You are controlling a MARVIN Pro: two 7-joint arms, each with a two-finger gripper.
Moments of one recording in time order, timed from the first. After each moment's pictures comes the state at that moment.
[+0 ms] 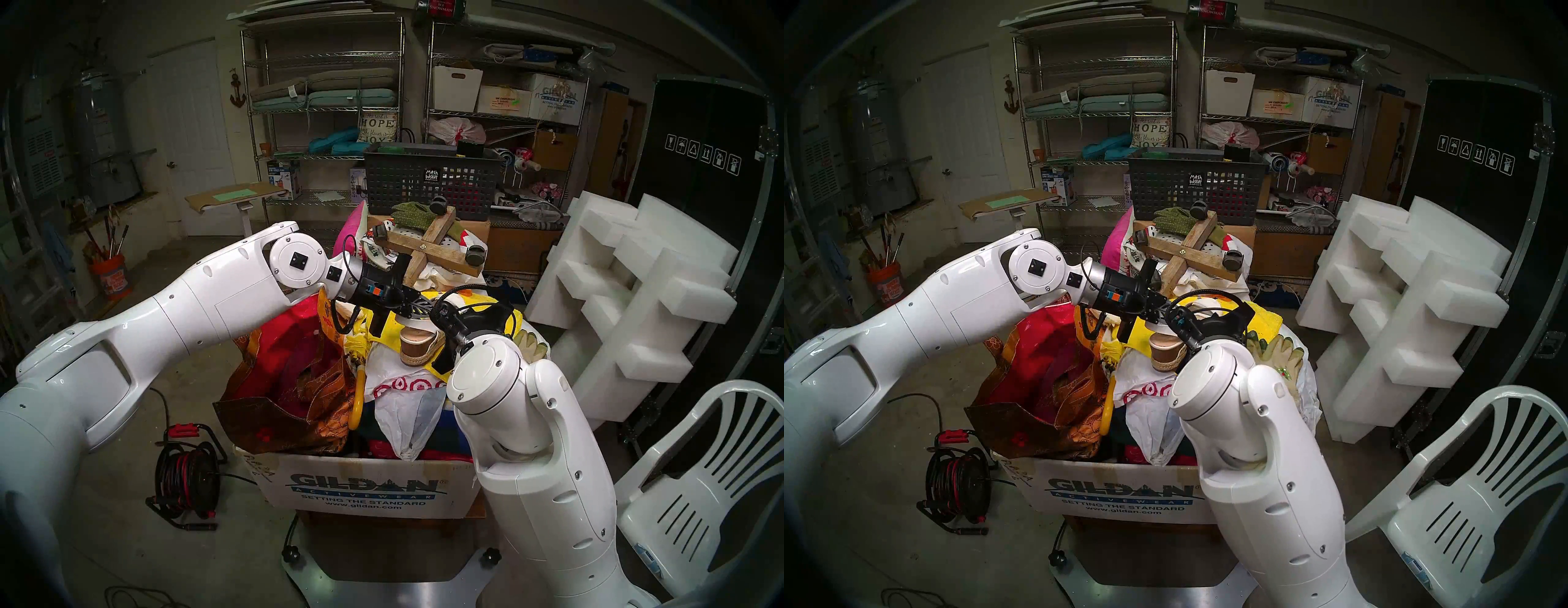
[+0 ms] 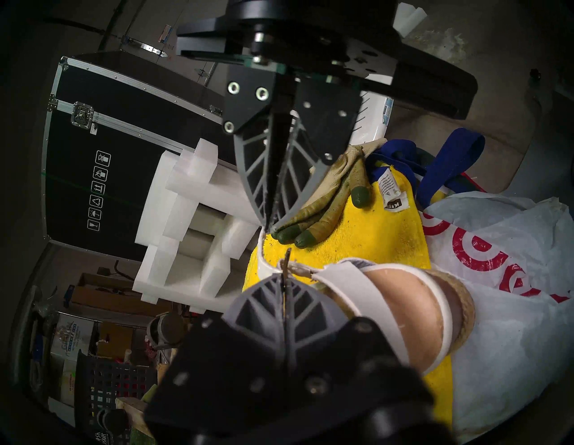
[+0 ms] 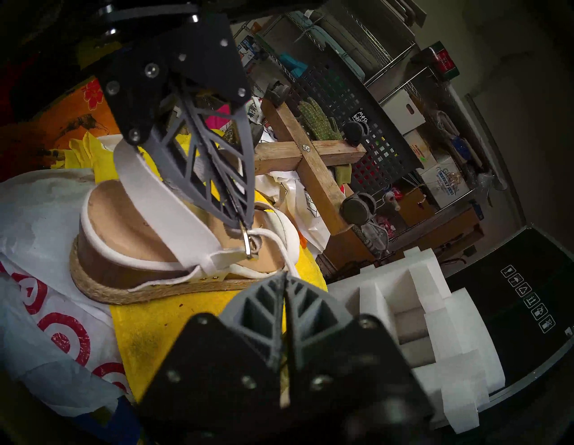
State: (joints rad) left arm 0.43 -0.98 -0.42 -1.32 -0.08 -0.48 -0.81; right arm -1.49 -1.47 1.13 -2.15 -1.13 0.96 0.56
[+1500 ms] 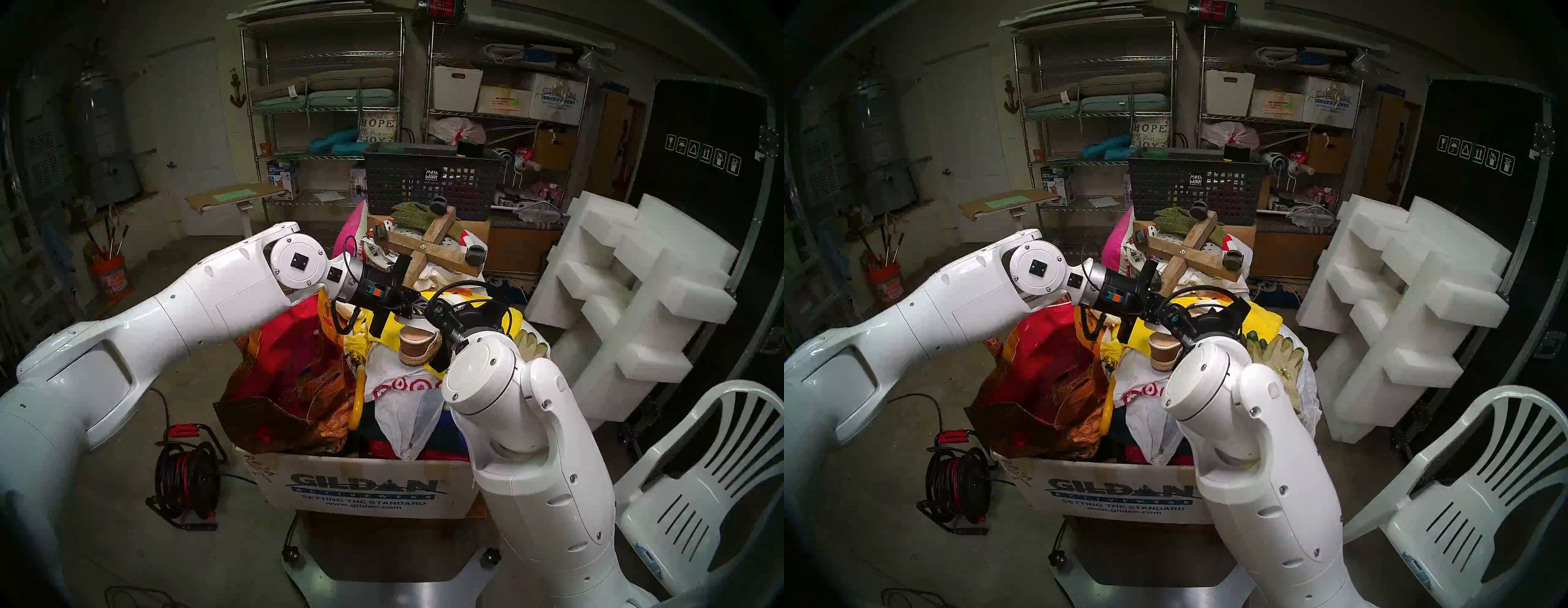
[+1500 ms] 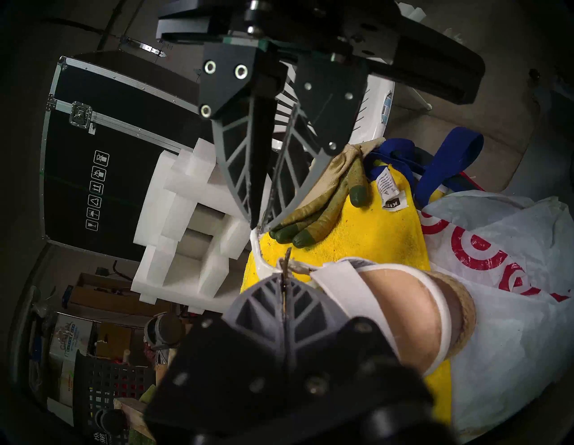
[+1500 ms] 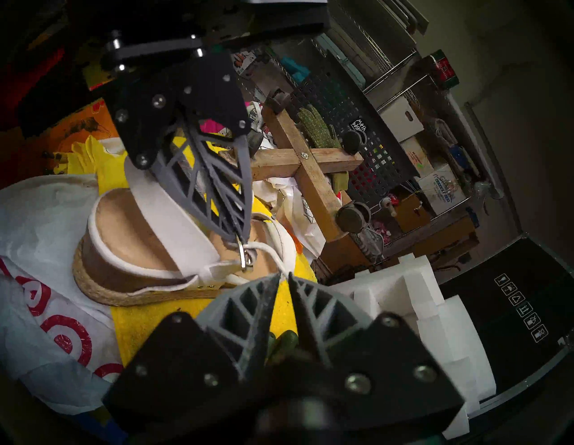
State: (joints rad) left arm 0.43 -0.98 -0.42 -1.31 -0.08 -0.49 -0.81; right arm -1.48 -1.48 1.12 -2.17 -1.20 0.96 0.62
